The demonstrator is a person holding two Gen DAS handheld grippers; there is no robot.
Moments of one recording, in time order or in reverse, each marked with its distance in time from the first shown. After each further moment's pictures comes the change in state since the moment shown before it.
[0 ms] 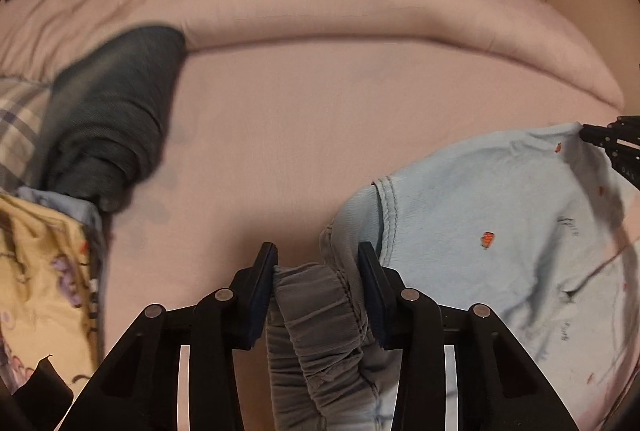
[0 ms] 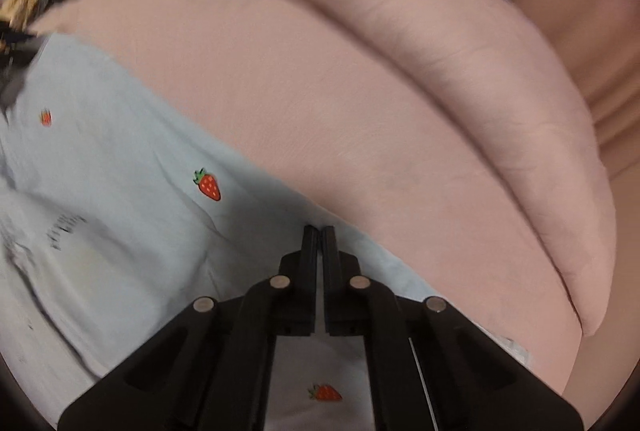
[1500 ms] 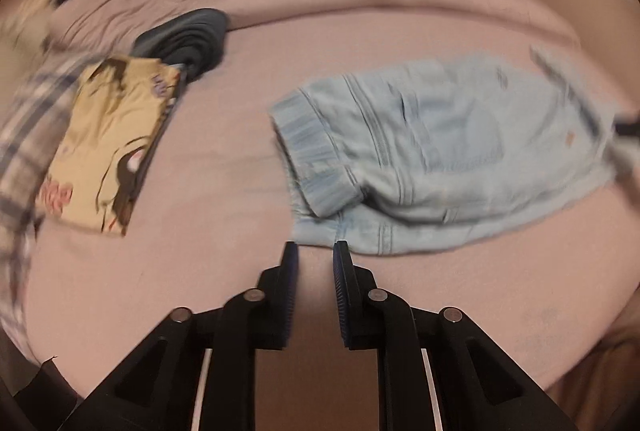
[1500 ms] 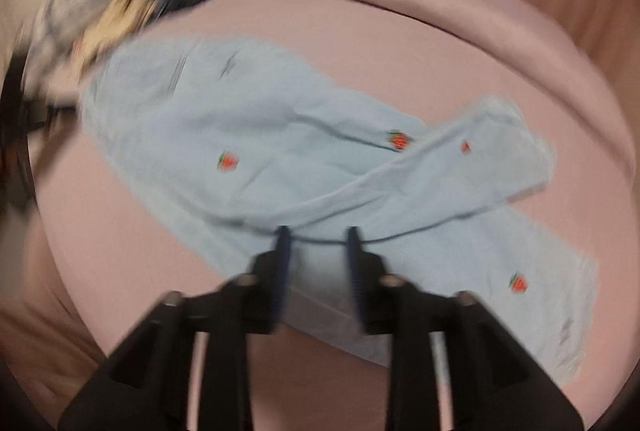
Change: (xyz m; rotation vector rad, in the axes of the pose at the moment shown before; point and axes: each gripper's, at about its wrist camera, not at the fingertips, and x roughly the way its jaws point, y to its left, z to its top) left arm -0.105 -0.016 -0.208 0.024 -0.135 0.030; right arm -0.162 0.122 -0.230 0.296 -0.120 0.194
